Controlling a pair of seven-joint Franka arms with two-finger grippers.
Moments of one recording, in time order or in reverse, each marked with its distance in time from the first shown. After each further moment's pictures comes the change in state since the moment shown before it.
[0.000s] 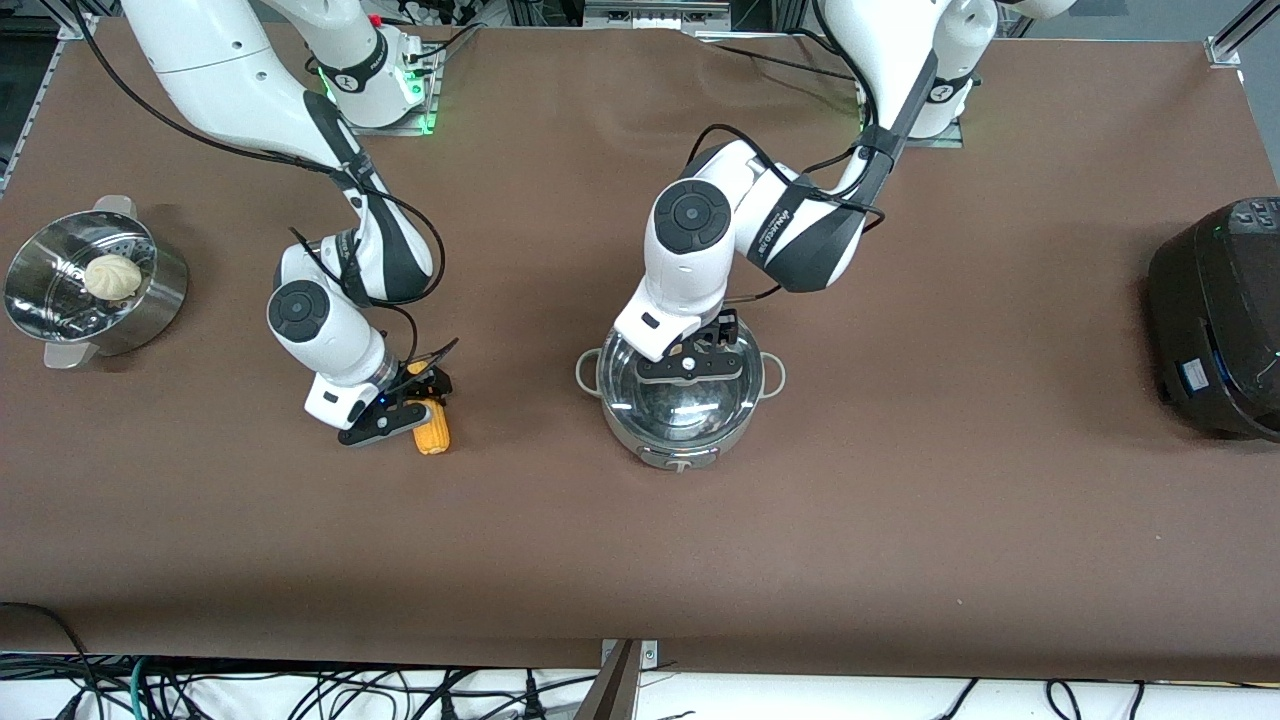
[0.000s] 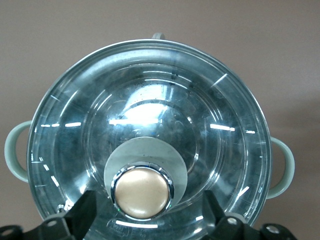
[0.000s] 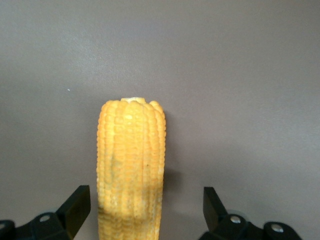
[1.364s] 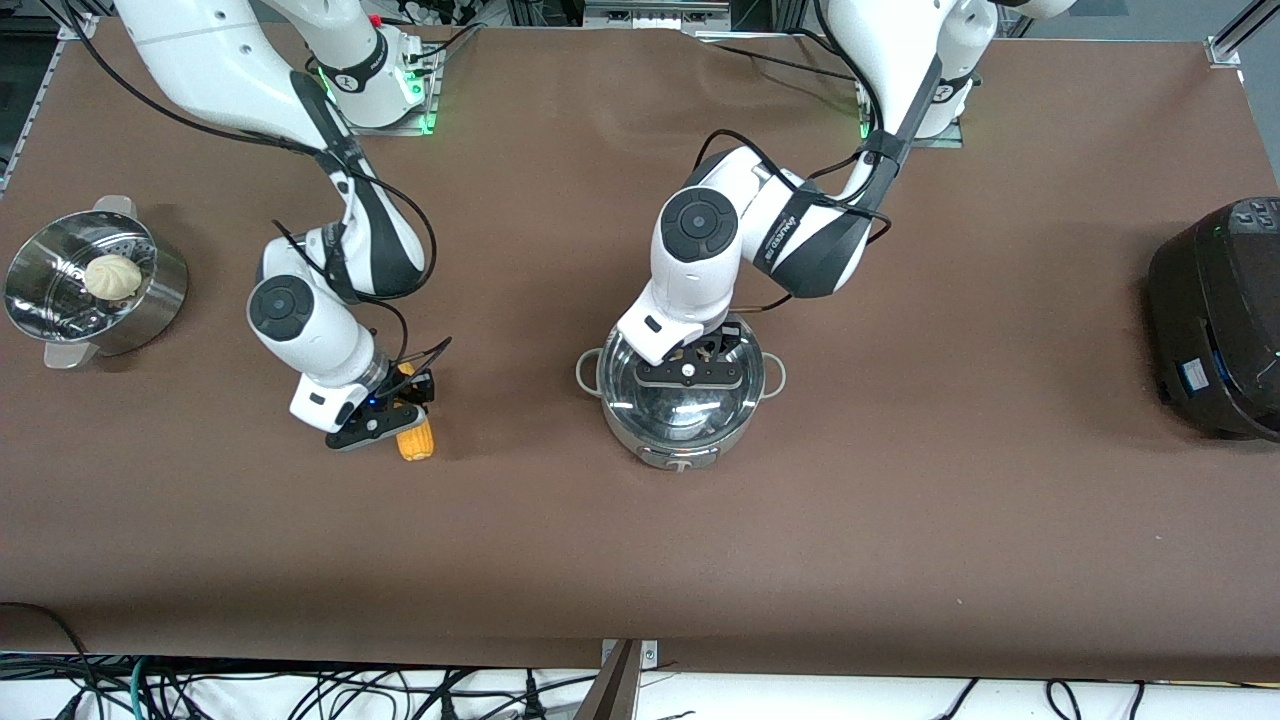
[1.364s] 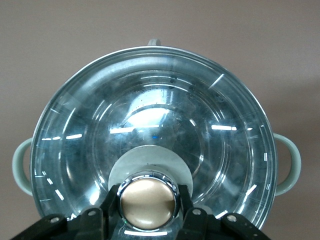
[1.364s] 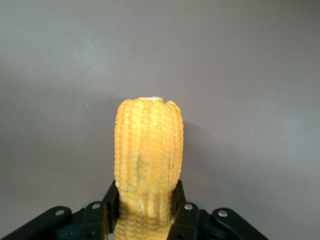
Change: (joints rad) left arm 0.012 0.000 0.010 0.017 0.000 -0.028 0.080; right arm 0.001 -0.081 0.001 0.088 0.000 -0.194 -0.001
